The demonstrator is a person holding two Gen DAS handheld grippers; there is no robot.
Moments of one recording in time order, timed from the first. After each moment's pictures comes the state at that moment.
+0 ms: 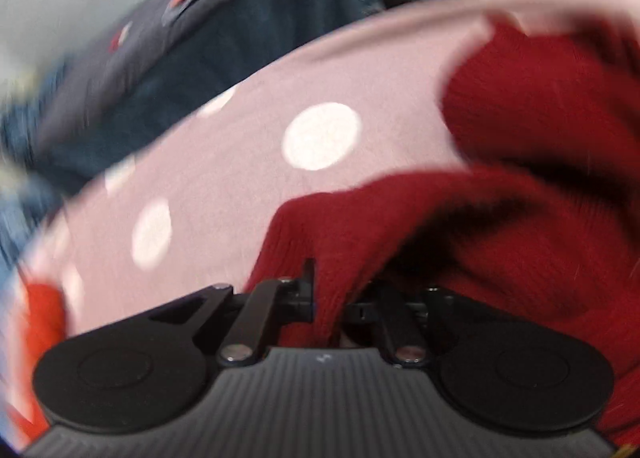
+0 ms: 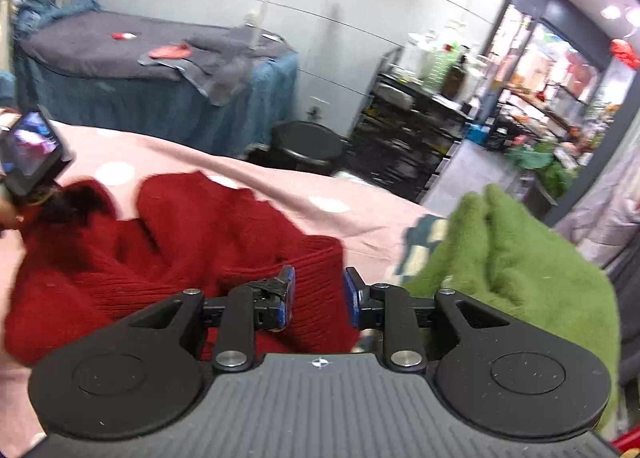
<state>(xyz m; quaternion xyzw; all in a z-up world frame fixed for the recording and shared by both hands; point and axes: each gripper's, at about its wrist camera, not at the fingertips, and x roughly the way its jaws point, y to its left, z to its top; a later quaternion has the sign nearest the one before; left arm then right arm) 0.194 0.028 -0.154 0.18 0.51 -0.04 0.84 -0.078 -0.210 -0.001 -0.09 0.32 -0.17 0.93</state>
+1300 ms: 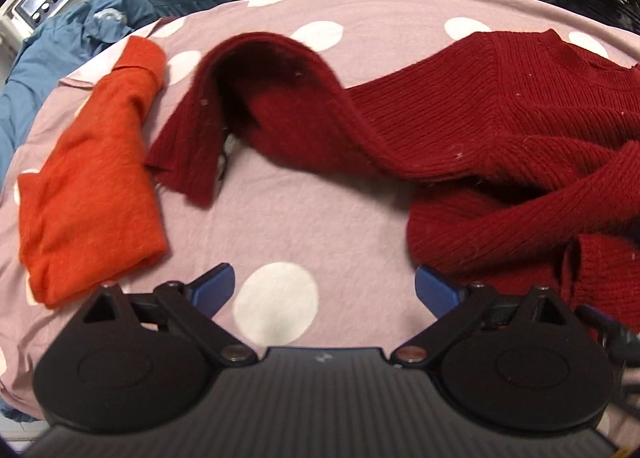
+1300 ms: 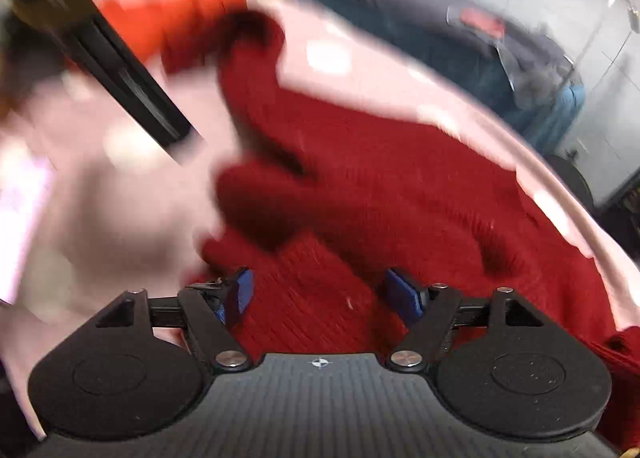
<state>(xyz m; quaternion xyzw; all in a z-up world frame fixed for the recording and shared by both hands) 0.032 0.151 -0.114 0.07 0.57 0.07 0.82 0.015 -0.016 -0.127 -0.23 0.44 0.16 0.85</state>
